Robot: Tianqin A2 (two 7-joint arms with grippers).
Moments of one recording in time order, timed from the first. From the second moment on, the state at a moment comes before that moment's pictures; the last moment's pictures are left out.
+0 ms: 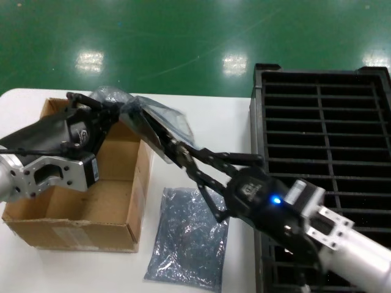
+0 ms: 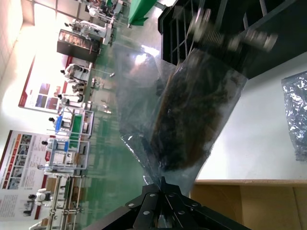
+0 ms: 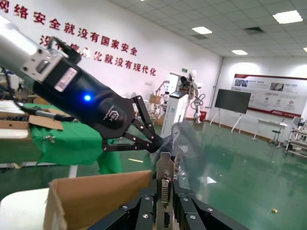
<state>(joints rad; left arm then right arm) -0.42 -0.77 1.72 -1.80 -1.03 0.61 0.11 0.36 0.34 -1.93 1.60 1.77 -0.58 -0.11</state>
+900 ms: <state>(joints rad) -0.42 -0.77 1.72 -1.80 -1.03 0.61 0.11 -0.10 0.73 -1.36 1.85 2.08 -0.74 0.00</state>
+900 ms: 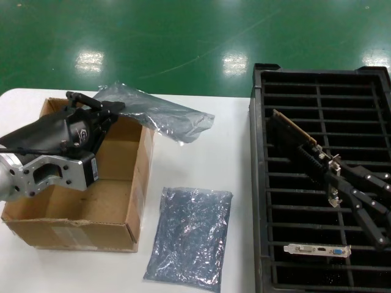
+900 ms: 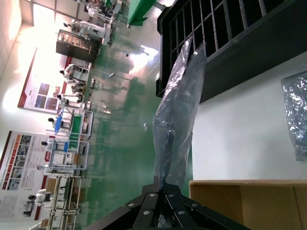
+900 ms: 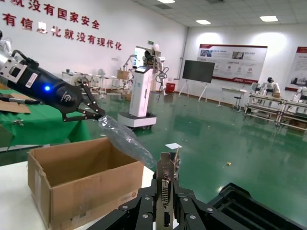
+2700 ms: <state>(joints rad) -0.42 -0.77 1.72 -1.80 -1.03 0.61 0.11 0.44 1.11 -1.73 2.01 1.53 -1.08 0.59</state>
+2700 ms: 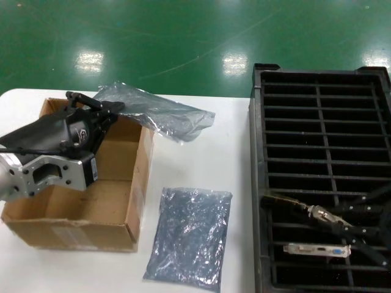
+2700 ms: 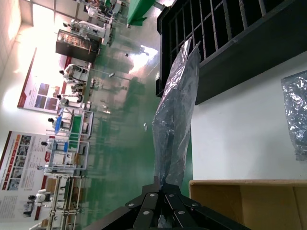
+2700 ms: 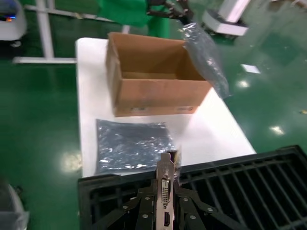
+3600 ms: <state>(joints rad) -0.42 -0.77 1.72 -1.80 -1.03 0.61 0.11 1.17 1.02 -2.25 1.83 1.59 -1.57 0.55</state>
